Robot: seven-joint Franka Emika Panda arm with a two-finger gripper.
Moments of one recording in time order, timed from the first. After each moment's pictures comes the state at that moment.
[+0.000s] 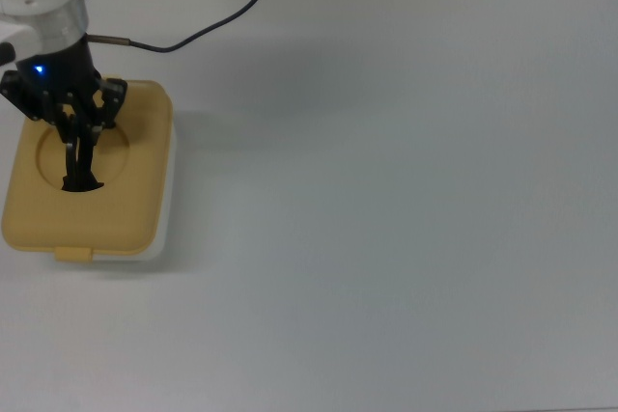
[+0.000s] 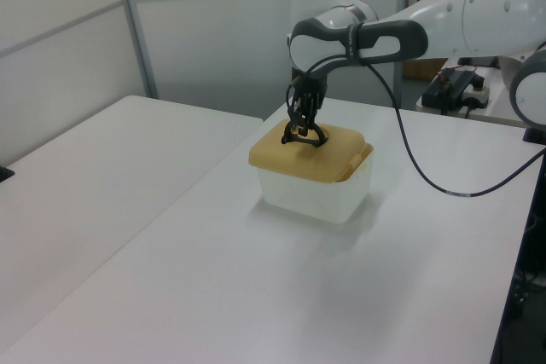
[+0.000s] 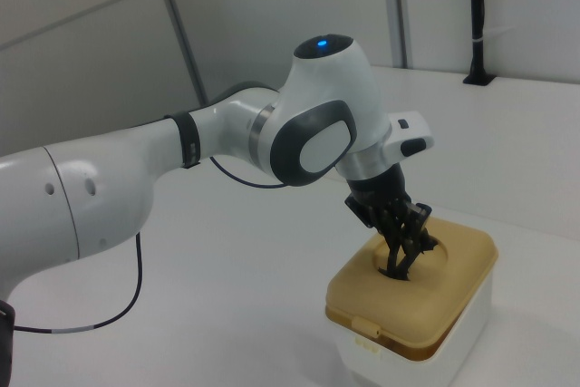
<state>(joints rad) -0.19 0.37 -0.03 -1.45 -0.05 2.00 -0.23</state>
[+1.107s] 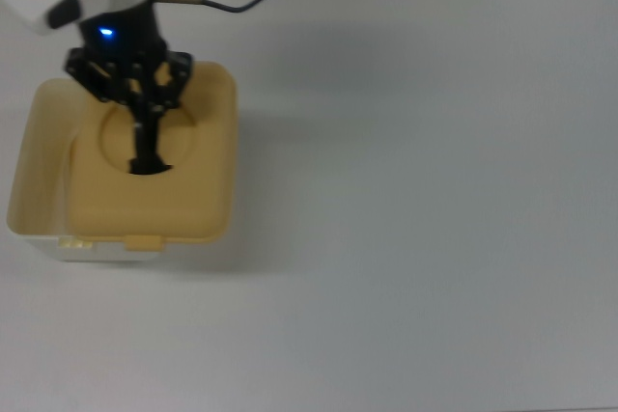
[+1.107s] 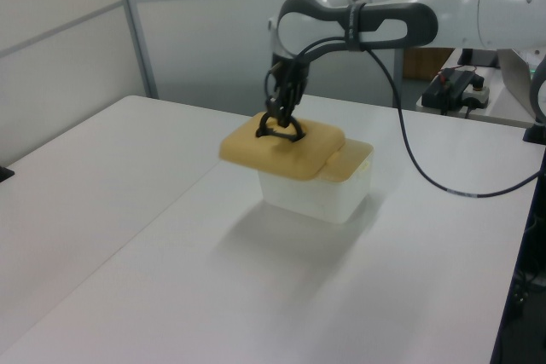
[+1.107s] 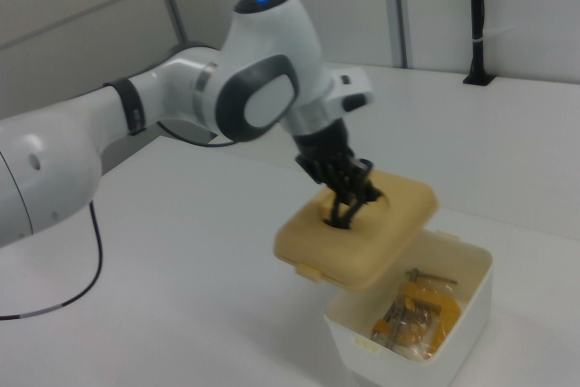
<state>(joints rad) -0.07 0.28 -0.02 -1.44 0.00 1.94 -0.12</state>
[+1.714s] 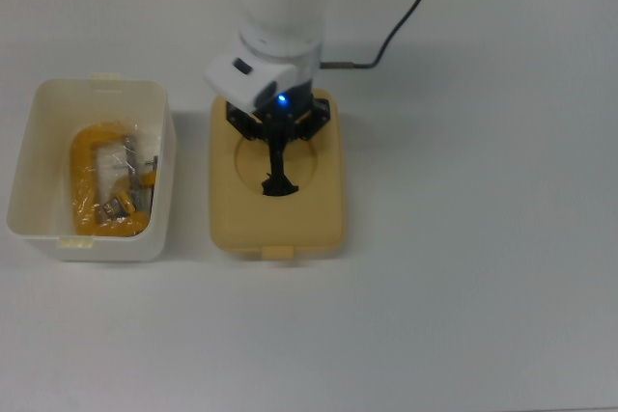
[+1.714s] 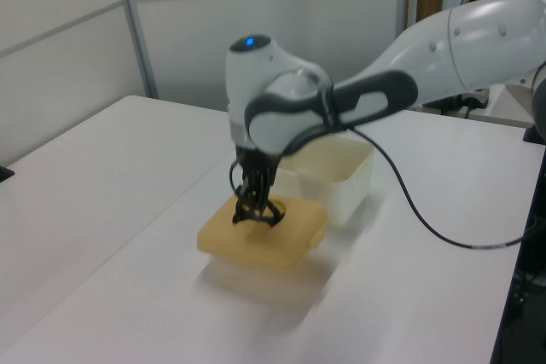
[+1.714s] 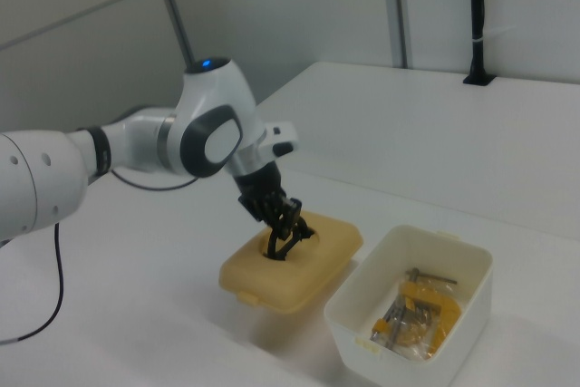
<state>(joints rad) 0.15 0.30 -0.02 -1.67 -0.09 2.08 0.07</state>
